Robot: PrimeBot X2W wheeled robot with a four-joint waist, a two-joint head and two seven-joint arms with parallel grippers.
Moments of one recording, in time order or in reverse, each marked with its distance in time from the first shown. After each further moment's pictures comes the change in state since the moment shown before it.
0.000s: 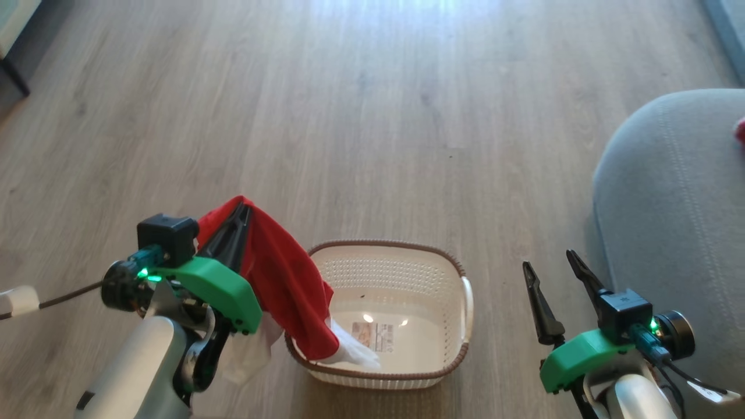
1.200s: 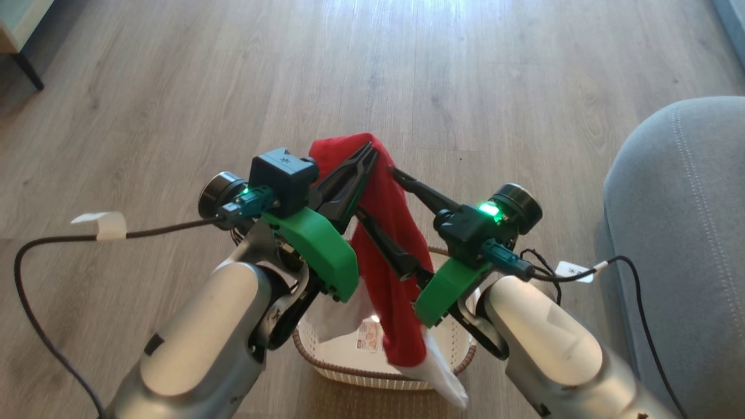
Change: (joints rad) left arm -0.210 -0.106 -0.189 -0.161 0.045 -0.052 0.129; right arm -0.445 -0.016 0.576 0.076 0.159 0.000 0.016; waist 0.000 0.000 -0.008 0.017
